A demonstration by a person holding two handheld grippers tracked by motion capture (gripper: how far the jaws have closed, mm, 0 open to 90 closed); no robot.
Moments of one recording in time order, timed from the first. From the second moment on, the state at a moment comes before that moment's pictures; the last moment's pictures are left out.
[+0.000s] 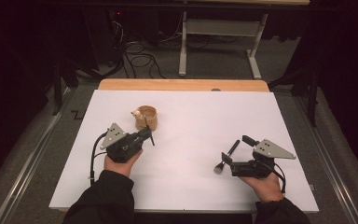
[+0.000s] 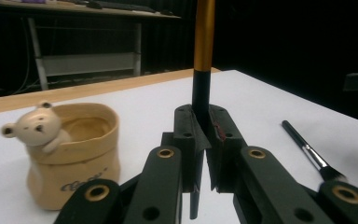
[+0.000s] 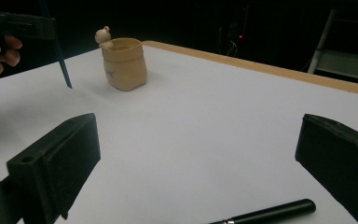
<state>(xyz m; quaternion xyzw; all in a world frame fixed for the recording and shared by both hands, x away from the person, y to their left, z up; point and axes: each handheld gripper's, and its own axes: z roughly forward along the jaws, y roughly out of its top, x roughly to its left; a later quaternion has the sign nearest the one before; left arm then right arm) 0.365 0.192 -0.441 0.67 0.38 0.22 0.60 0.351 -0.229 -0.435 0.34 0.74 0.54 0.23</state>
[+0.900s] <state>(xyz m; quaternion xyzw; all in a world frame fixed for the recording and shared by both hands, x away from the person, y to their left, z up) 0.370 0.235 -0.440 0.64 0.43 0.26 0.59 0.353 -0.231 -0.436 0.34 0.74 0.54 0.23</state>
